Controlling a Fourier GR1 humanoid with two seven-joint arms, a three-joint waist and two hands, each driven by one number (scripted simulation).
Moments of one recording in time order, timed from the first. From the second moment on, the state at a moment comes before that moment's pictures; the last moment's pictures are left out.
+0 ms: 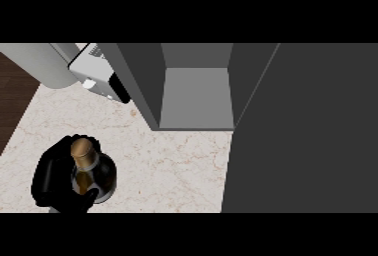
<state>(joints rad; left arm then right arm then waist) 0.05 0.14 0.03 -1.56 0.27 -0.19 -0.41 -0.07 -0.04 0.08 -2.48 -0.09 0.12 0.63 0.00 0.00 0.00</state>
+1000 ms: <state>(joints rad) -0.18 0.01 -0.32 -1.84 0.17 0.21 0.03 -0.07 -0.04 0.06 -2.48 -0.10 0.14 0.64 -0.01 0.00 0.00</state>
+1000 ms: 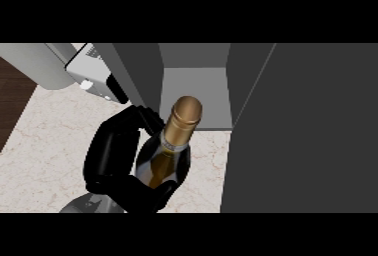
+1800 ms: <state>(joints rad) -0.50 0.00 -0.46 -1.66 0.14 0.56 0.10 -0.03 -0.05 0.02 -2.47 -0.13 0.18 0.61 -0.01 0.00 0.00</state>
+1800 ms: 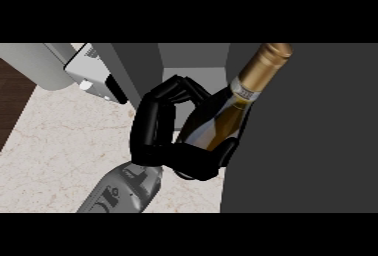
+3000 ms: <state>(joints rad) -0.56 0.00 -0.49 -1.30 0.33 0.65 -0.23 -0.13 -0.07 0.01 -2.47 -0.14 0.14 0.70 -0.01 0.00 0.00</state>
